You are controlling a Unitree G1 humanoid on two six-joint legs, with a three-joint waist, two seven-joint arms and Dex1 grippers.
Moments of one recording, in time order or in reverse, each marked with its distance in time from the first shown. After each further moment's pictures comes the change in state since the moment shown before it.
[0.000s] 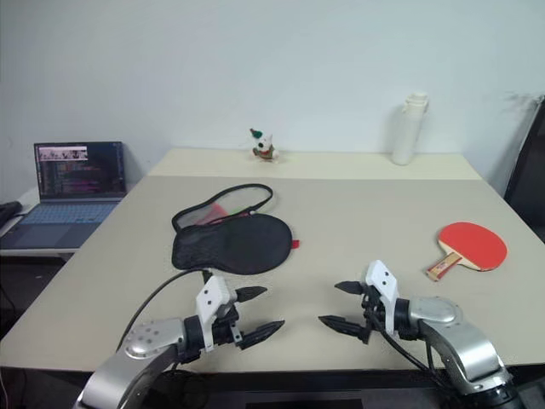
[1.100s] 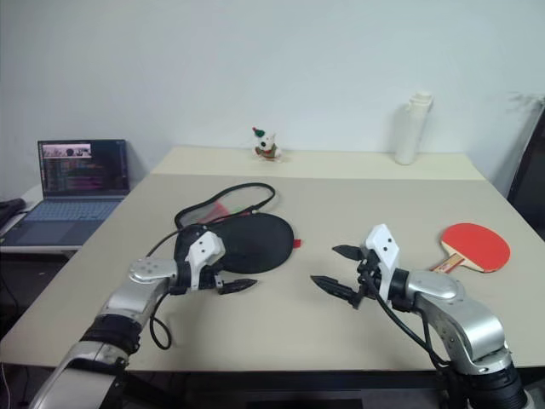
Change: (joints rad) left arm -0.641 0.061 -0.025 1.094 0.223 -0.491 -0.356; right arm -0.143 0.075 -0.072 -0.095 0.082 0.123 -0.190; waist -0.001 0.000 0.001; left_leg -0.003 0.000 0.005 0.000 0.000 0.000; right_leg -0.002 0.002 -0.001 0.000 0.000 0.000
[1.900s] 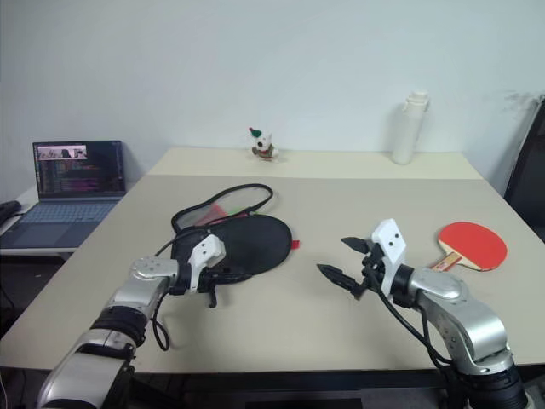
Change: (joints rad) left arm -0.001 -0.052 0.067 0.008 -0.025 0.099 -0.086; right arm 0.018 -0.002 -0.044 0.000 -0.004 -0.022 -0.081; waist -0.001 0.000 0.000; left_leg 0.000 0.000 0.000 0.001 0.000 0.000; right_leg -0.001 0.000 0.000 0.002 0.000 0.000
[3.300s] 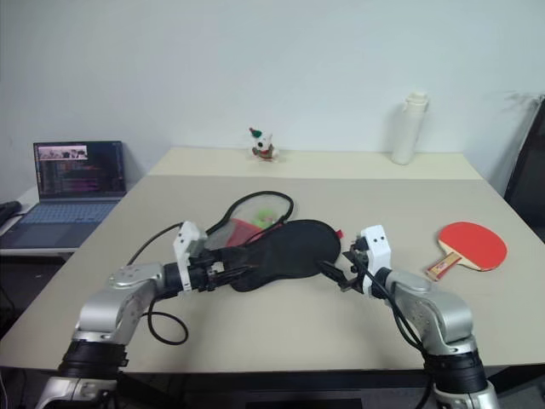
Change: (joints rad) left arm 0.275 0.067 0.151 -0.660 -0.279 0.465 0.159; right arm -0.129 0.226 0.009 0.241 -0.005 0.252 -0.284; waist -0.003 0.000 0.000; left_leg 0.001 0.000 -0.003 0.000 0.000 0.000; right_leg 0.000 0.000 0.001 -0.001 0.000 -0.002
